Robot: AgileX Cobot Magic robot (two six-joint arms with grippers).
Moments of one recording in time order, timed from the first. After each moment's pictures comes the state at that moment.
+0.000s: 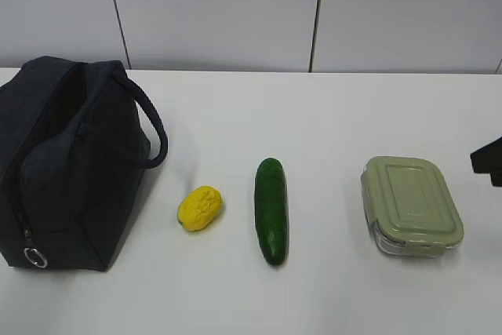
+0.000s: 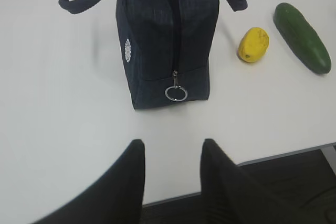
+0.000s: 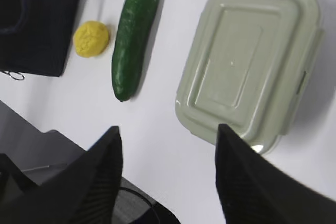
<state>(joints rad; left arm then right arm) -0.12 0.05 -0.51 -0.15 1.11 0.07 -0.46 1.55 -0.89 0.95 1.19 -1.00</state>
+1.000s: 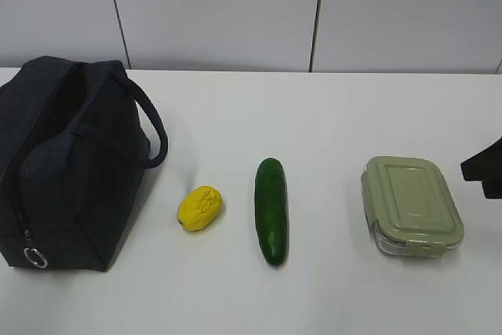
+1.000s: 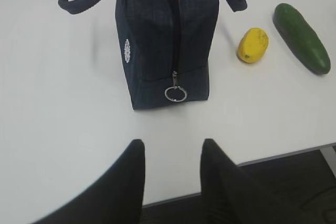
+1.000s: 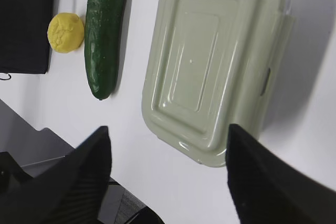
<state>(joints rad) -0.12 0.05 -0.51 -0.15 1.11 0.07 -0.48 1.72 -0.95 0.94 1.18 -1.01</state>
